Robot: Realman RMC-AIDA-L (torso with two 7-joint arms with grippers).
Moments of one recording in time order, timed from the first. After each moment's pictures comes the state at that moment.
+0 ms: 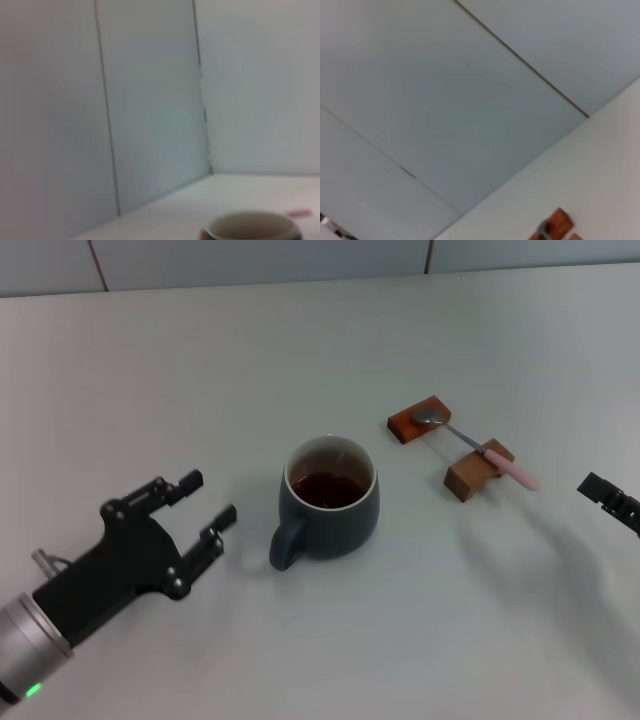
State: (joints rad) left arm -0.34 -2.04 -0.64 -0.07 2.88 1.50 -0.26; right arm 0.29 2.00 -2.30 0.24 0.24 -1.67 1.33
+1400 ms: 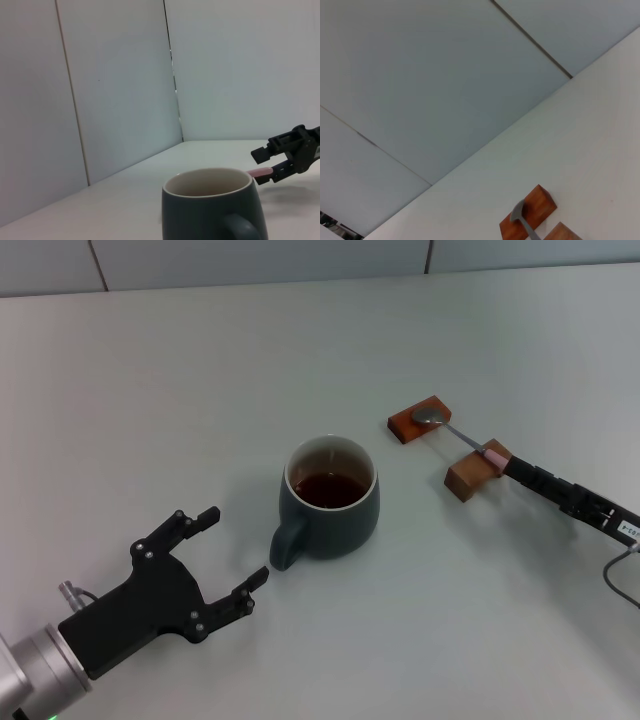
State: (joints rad) left arm -0.34 -2.07 -0.55 -0.04 2.89 1.46 -0.22; right arm 0.39 2.00 -2.36 0.11 0.22 -1.35 1.36
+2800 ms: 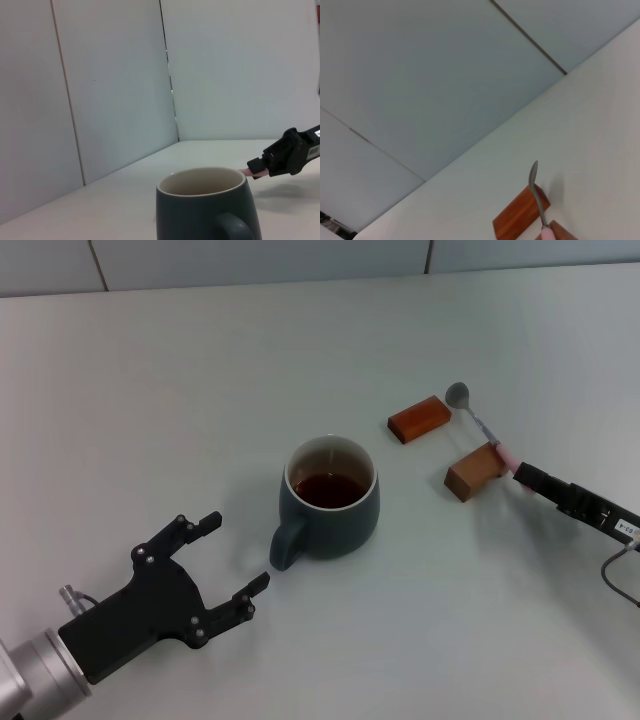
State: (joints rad) left arm -0.33 -2.07 -0.54 -0.04 2.89 1.46 -0.22; right arm 0.40 2.00 -2.37 0.11 0.22 -1.33 1.37
